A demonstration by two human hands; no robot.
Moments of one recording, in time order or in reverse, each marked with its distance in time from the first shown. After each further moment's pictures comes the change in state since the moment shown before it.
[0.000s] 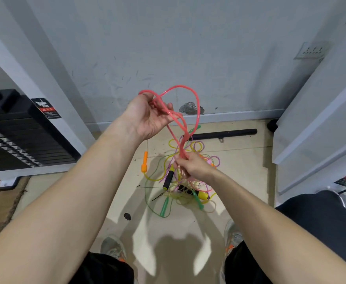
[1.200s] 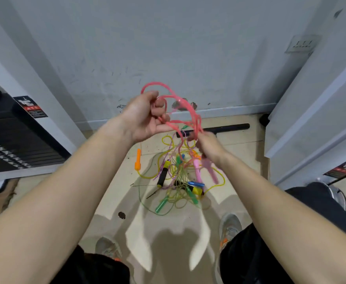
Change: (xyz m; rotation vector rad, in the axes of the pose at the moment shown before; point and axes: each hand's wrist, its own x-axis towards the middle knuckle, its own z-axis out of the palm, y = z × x) left_hand -0.005 -0.014 0.005 0.375 -0.134 -0.139; right_hand 0.007 -0.006 -0.055 0.130 0.360 0.075
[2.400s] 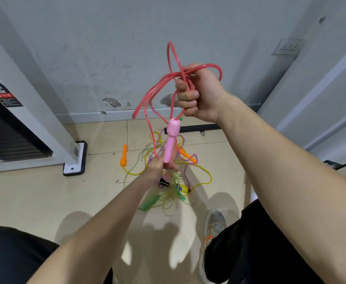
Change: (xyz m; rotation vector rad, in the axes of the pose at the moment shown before) left_hand 0.072 -0.187 -0.055 0.467 0.105 0.071; right_hand -0.005 -0.134 -0.034 0.419 -0.537 0.073
